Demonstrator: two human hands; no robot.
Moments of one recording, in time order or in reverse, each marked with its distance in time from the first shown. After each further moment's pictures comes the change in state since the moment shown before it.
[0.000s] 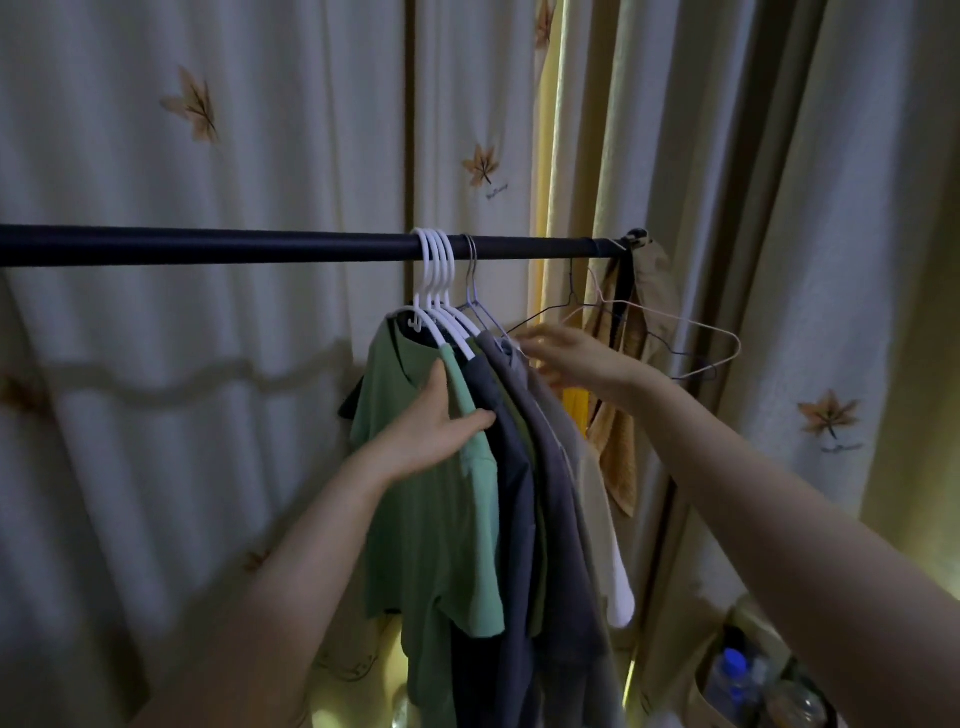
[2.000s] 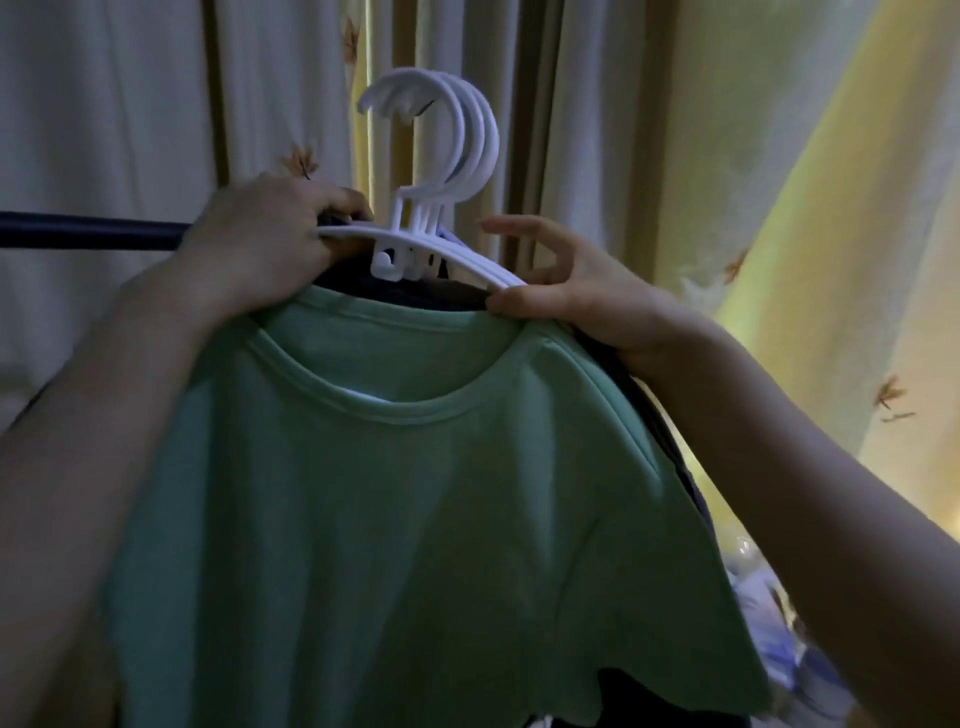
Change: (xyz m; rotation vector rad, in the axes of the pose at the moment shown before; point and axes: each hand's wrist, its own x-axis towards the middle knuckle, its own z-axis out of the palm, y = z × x) left_hand -0.056 0.161 -0.061 0.632 0.294 0.687; right_hand -0.248 -0.129 -0.017 0.111 0.270 -0.089
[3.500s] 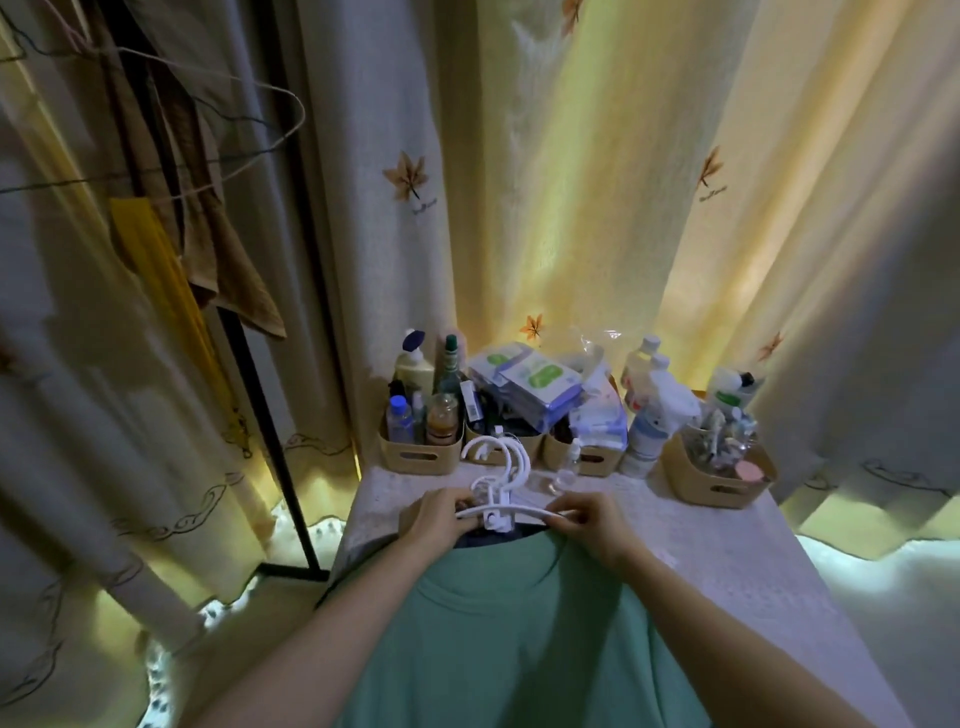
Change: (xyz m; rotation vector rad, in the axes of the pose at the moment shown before) left_hand -0.275 0.189 0.431 -0.619 -1.164 -0.207; right_hand -0.270 0.416 -0.016 -0.361 0.455 0.829
